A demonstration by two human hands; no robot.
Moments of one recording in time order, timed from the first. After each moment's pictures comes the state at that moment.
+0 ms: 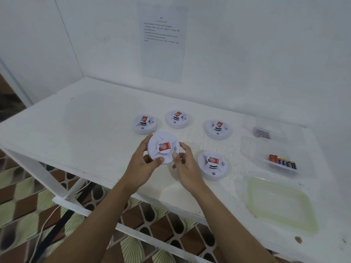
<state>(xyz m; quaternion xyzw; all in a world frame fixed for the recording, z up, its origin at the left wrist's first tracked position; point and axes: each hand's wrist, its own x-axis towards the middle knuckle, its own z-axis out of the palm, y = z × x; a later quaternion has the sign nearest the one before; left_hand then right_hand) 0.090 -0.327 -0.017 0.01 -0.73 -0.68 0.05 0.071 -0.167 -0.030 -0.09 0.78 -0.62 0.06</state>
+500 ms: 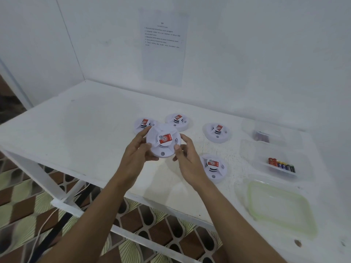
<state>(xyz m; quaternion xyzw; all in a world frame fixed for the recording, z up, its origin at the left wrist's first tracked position) 0.084 -0.337 0.014 0.03 -0.69 -0.72 0.09 0.060 -0.166 -0.003 -0.11 0.78 -0.61 0.04</state>
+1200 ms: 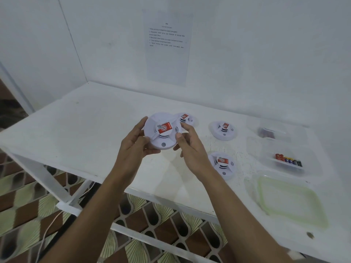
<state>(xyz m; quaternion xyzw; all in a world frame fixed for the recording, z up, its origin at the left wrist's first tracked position) 0.097 -0.370 0.043 0.02 -0.67 -0.74 0.10 0.063 -0.198 0.032 -0.12 0.78 -0.62 0.01</state>
